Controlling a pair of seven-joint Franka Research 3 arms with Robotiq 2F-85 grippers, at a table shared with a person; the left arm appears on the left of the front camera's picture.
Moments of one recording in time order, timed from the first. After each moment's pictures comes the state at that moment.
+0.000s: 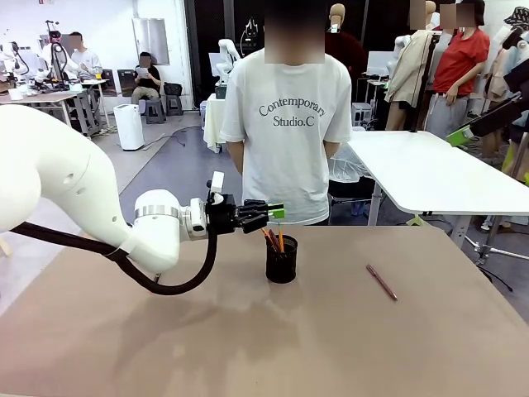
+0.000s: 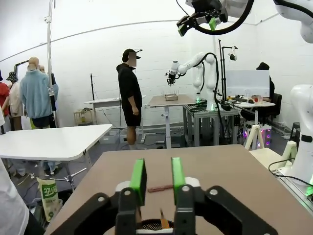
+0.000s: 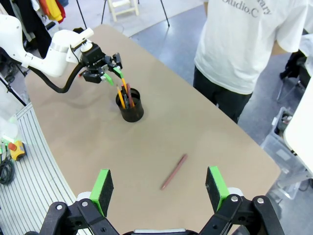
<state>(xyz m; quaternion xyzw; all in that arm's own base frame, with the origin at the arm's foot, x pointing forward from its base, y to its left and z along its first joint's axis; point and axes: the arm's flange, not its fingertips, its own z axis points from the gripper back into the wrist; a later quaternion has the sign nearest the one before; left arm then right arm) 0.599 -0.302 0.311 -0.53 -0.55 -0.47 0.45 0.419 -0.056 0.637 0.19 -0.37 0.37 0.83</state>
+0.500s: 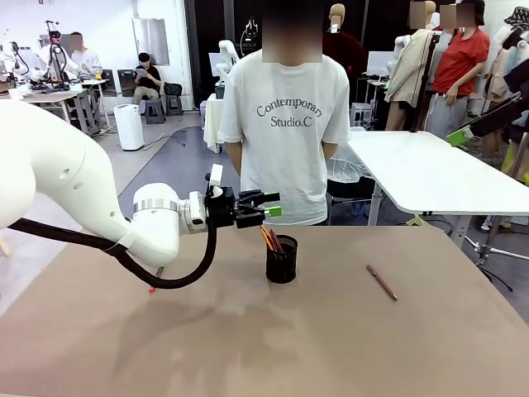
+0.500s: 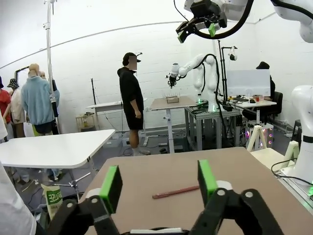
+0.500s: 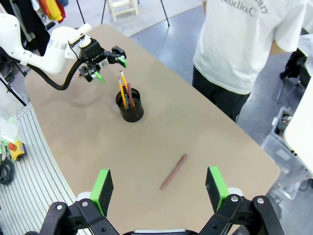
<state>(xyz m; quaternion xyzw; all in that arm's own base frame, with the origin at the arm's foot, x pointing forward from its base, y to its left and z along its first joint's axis) 0.602 -0.301 0.330 -0.52 -0.56 -0.47 0.44 0.419 -0.056 0.637 0.19 -0.37 0.37 0.83</state>
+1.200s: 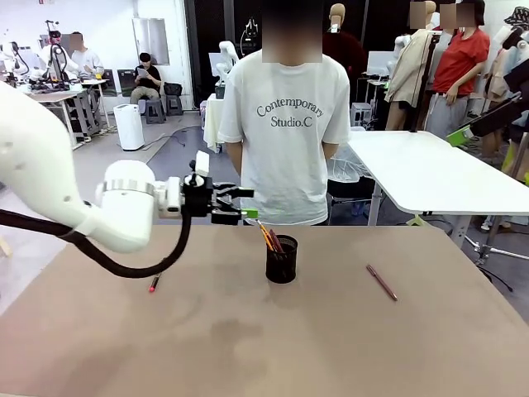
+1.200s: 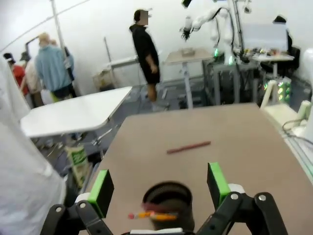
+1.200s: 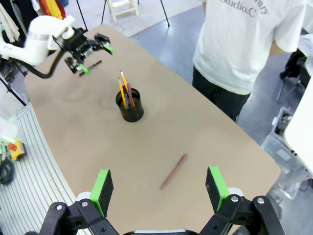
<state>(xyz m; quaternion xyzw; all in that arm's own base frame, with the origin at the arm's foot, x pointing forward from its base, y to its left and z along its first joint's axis) 0.568 -0.240 0.383 -0.39 -0.54 -0.53 0.52 0.419 -0.056 0.637 0.19 -0.37 0.37 0.83</state>
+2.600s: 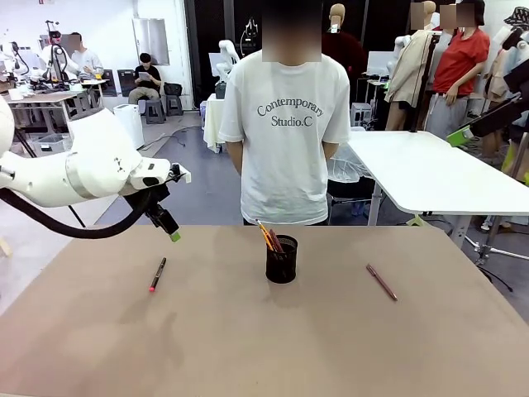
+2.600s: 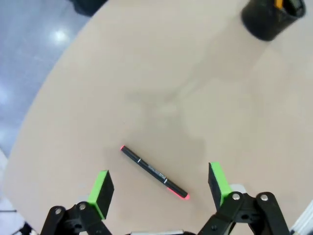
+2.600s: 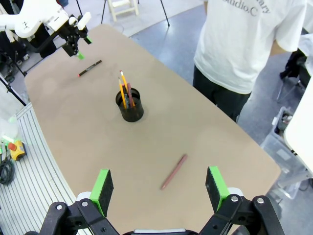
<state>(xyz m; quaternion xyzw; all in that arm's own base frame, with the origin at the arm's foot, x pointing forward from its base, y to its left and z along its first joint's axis) 0.573 -0.136 0.412 -0.06 -0.19 -0.40 0.90 0.419 -0.056 0.637 0.19 -0.37 0.37 0.83</state>
